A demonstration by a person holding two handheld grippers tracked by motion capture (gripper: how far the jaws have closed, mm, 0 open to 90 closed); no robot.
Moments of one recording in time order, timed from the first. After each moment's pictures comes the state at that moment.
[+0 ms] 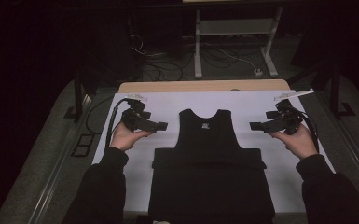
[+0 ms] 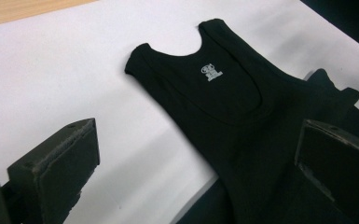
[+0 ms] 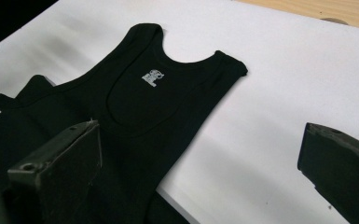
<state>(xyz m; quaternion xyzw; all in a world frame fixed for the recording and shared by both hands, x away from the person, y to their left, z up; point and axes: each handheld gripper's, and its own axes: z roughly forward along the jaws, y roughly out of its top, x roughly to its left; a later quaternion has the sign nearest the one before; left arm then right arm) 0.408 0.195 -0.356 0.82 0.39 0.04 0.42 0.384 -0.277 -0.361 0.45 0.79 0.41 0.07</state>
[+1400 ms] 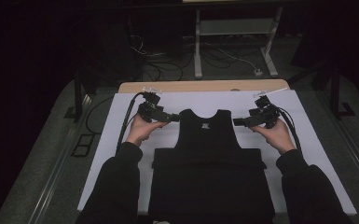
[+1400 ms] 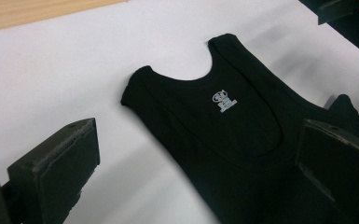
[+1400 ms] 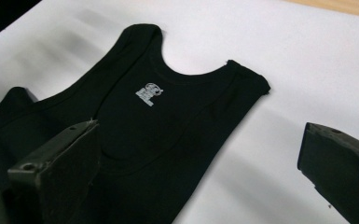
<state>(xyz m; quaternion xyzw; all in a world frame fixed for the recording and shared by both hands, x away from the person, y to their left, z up) 0.452 0.157 -0.380 0.81 0.40 0.02 0.43 0.426 -0.239 -0.390 0.45 0.79 0.40 0.05</state>
